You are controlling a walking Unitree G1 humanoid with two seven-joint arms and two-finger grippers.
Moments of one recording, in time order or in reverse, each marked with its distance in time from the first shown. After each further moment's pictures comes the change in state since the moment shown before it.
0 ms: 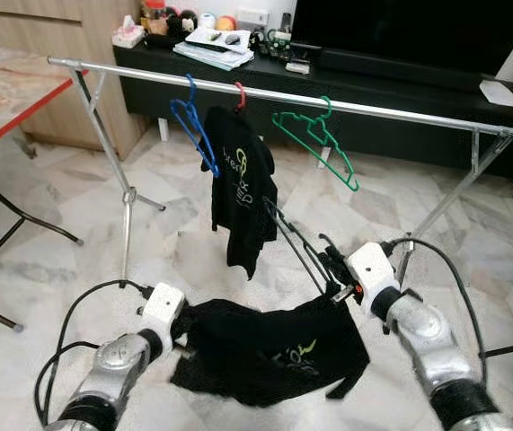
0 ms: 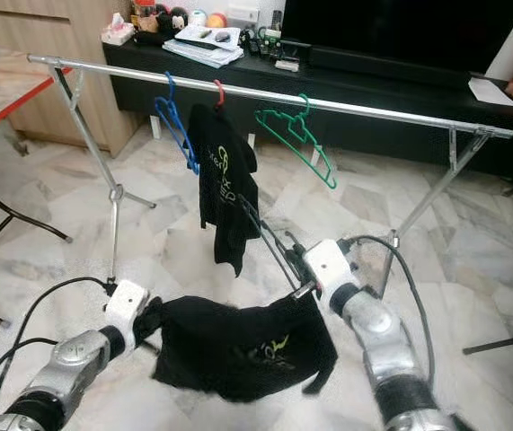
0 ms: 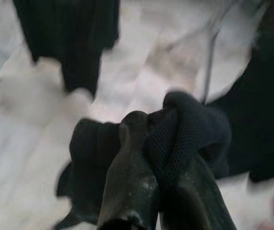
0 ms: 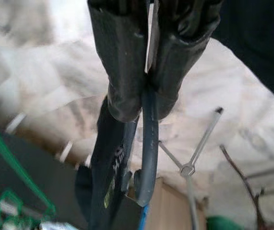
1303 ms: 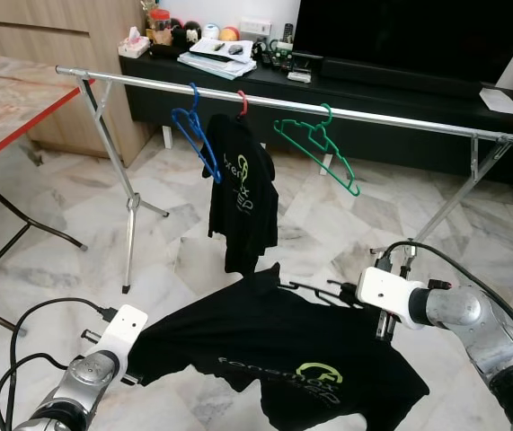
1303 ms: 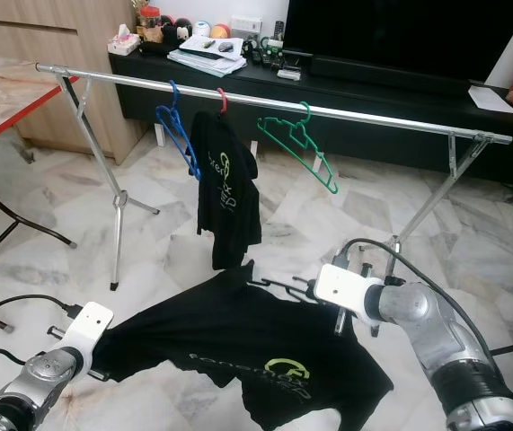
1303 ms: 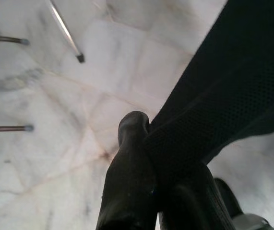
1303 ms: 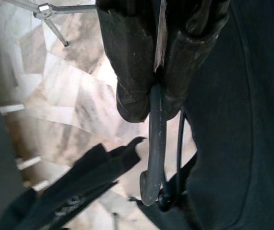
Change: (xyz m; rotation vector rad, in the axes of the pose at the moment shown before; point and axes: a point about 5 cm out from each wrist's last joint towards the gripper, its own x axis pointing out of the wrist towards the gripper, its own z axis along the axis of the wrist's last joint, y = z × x) left arm -0.052 0.052 -0.065 0.272 0.515 0.412; right arm -0.027 -0.058 0.027 -0.604 0.349 0.340
